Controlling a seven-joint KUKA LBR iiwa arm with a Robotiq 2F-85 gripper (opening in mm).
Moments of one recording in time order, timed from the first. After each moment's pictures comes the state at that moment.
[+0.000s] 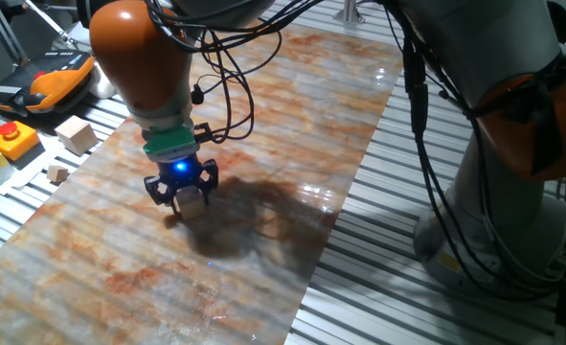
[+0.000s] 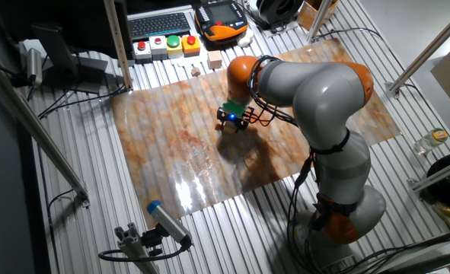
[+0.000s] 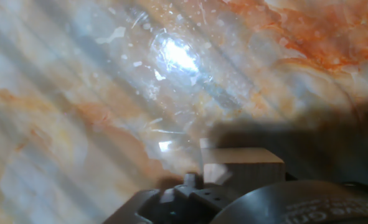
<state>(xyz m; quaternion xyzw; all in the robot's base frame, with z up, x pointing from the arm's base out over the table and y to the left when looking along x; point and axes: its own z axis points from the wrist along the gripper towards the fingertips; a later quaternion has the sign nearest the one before) 0.538 0.159 0.030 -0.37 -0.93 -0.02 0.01</state>
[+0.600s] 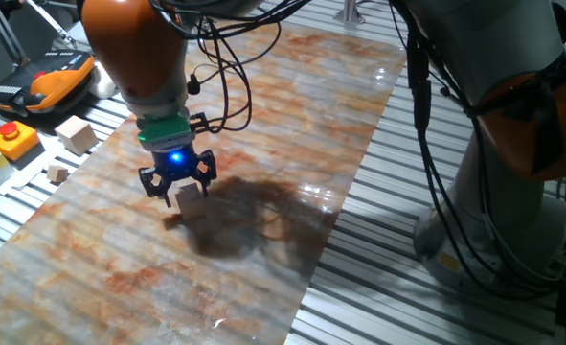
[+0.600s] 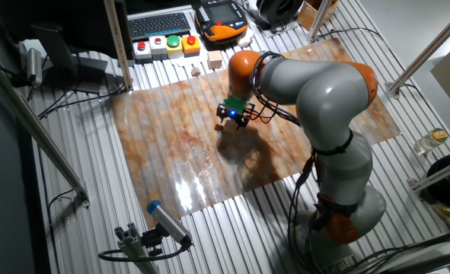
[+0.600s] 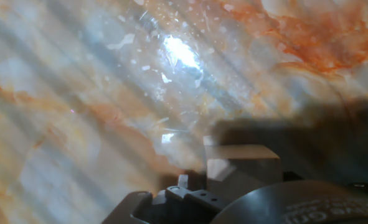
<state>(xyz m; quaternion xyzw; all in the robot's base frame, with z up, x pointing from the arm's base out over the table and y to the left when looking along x) 0.538 0.160 0.056 -0.37 -0.93 -0.02 0.02</state>
